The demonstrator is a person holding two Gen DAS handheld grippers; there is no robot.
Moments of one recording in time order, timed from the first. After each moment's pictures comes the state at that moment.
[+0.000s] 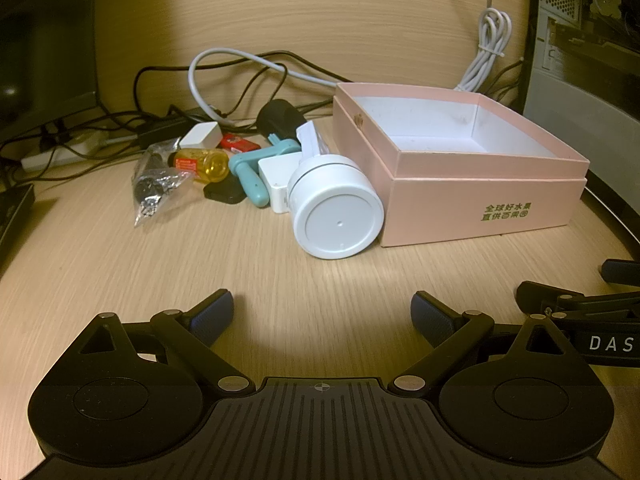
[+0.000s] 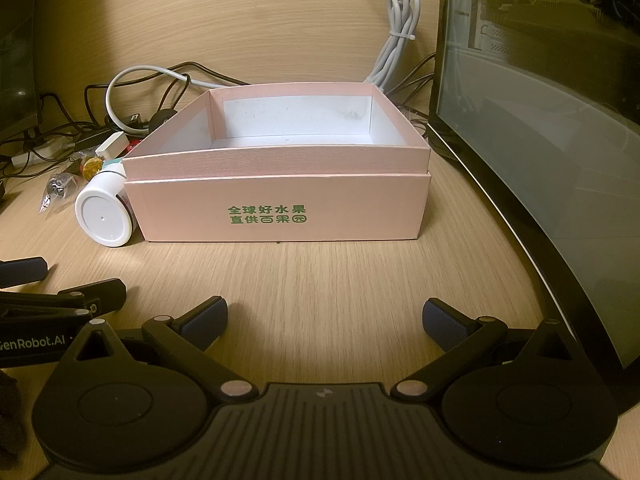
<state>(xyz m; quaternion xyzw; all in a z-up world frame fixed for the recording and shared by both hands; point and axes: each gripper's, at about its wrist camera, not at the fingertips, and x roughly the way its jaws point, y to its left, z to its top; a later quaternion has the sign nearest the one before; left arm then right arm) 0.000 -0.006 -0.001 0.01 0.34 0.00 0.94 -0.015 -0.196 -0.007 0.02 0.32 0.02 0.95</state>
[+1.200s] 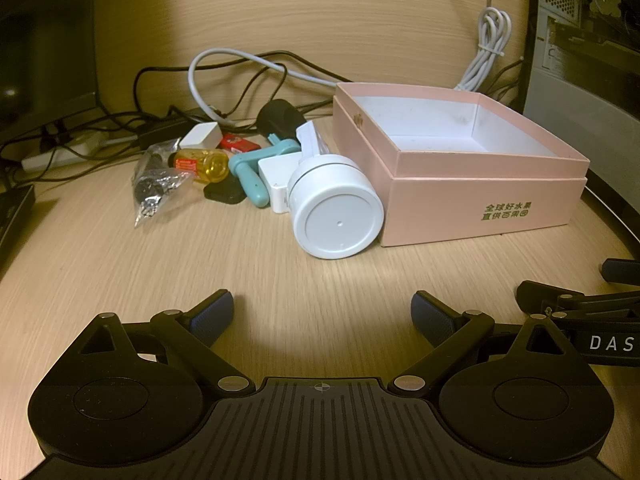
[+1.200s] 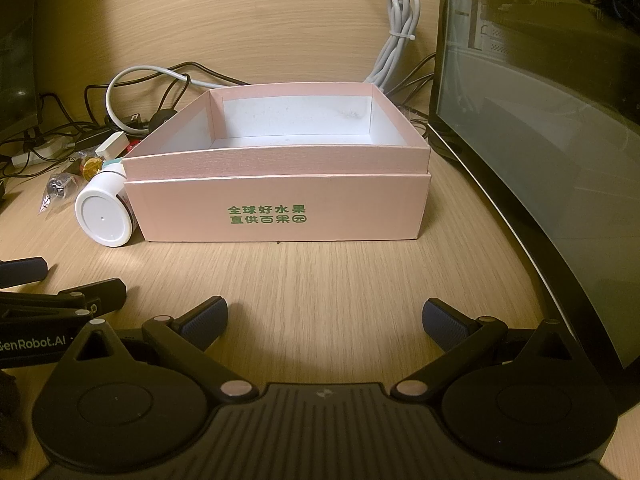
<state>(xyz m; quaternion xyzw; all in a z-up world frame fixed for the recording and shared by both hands) 0.000 -0.014 -0.002 0.01 0.33 0.00 0.94 -0.015 -0.196 -0.007 0.02 0.32 0.02 0.95</state>
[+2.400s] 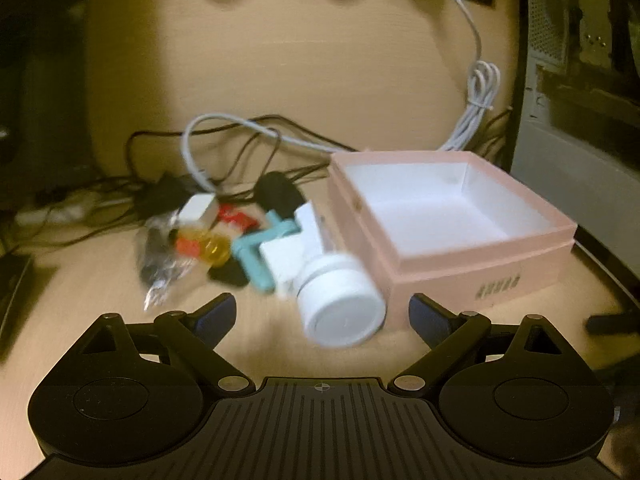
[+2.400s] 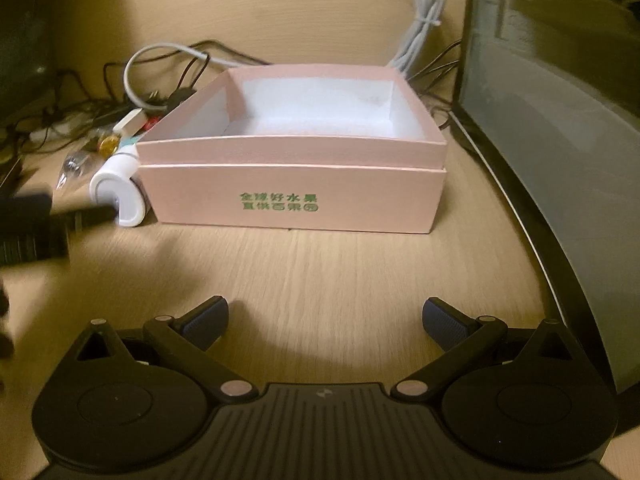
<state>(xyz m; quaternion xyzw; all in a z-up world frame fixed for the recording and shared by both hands) 0.023 -0.012 0.041 0.01 0.29 -0.03 0.96 -0.009 -0.196 -0.007 0.00 0.36 0.06 0.93</state>
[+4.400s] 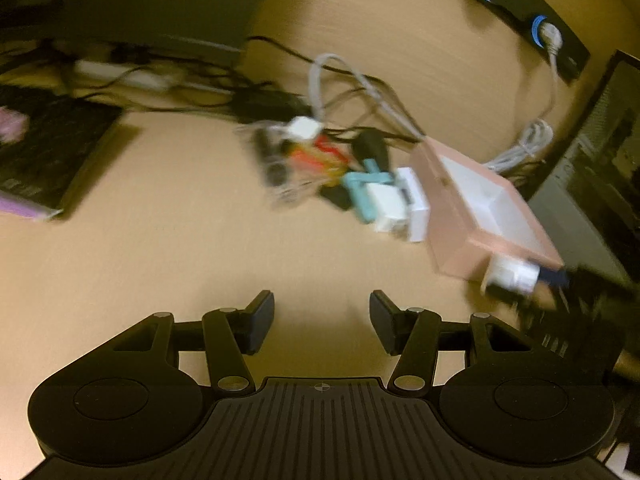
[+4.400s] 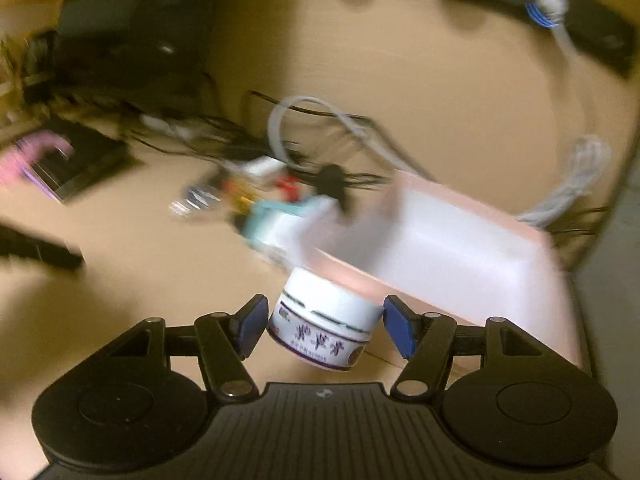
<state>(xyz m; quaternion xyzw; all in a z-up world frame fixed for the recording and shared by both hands) -0.038 0.118 0.043 -0.18 0.36 -0.04 0.92 -0.018 -0.115 0.022 -0.14 0.24 0.19 0.94</state>
